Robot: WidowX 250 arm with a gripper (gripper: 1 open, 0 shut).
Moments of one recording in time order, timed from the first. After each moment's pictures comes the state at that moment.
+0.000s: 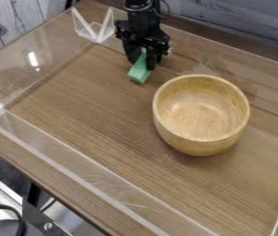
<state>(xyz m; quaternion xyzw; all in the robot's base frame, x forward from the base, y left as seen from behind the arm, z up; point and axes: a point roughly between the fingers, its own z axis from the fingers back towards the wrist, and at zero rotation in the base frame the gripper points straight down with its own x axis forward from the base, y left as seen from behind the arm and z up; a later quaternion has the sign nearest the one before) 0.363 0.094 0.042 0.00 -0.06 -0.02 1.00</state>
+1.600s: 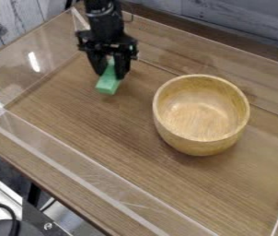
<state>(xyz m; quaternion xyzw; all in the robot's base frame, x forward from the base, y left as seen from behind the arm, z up) 0.300 0.136 0.047 -0.02 -0.04 0.11 0.99</state>
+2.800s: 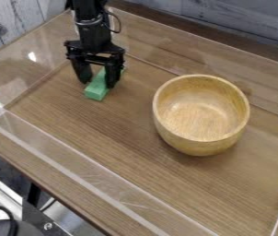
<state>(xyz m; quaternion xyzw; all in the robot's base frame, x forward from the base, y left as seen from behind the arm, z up) 0.293 0.155 0.032 -0.02 0.01 0.13 0.99</state>
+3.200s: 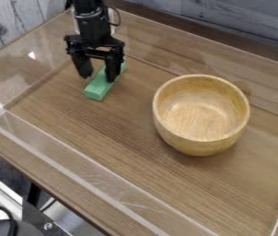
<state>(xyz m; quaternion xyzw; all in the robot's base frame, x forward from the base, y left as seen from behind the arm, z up) 0.295 0.155 0.038 -0.03 0.01 0.13 0.99</state>
